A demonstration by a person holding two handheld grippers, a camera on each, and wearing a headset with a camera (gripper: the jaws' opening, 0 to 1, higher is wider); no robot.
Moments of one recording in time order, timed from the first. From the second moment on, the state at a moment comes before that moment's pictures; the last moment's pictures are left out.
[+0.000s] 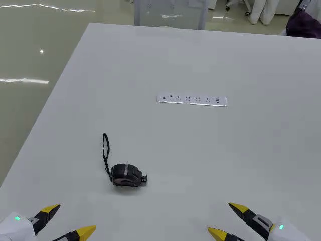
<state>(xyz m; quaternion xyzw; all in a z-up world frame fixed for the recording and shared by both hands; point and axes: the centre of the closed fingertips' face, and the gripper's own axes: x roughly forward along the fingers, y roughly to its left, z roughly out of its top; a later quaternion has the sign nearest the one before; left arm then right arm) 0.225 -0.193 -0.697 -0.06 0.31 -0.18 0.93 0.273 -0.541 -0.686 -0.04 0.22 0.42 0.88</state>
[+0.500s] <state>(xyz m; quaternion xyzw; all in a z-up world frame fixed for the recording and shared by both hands) 0.219 -0.189 -0.693 -0.06 0.30 -0.18 0.93 0.265 -0.551 -0.683 -0.04 0.22 0.40 0.89</state>
